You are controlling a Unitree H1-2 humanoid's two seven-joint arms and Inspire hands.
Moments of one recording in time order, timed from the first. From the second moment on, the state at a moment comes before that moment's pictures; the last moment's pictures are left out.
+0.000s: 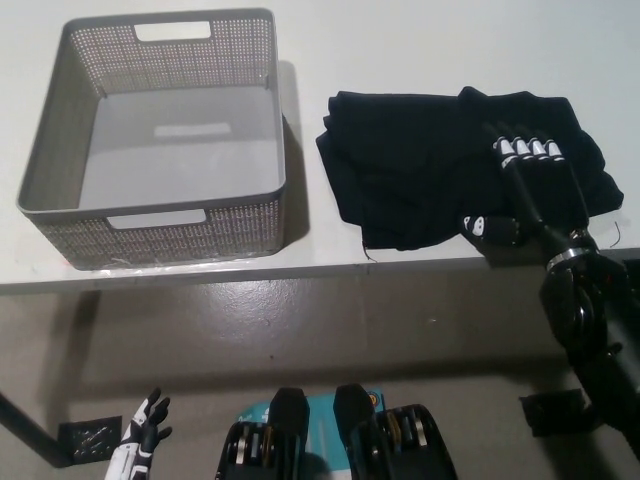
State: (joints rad) left_arm 0.14 0.14 -0.02 0.26 0.07 -0.44 0.05; right_arm -0.64 -0.29 0.32 0.51 -0.88 0.07 -0.16
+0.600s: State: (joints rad) left_arm 0.11 0.14 -0.02 0.26 0.07 -0.44 0.05; right_arm -0.69 -0.29 0.32 0.60 -0.86 0.07 -0.16
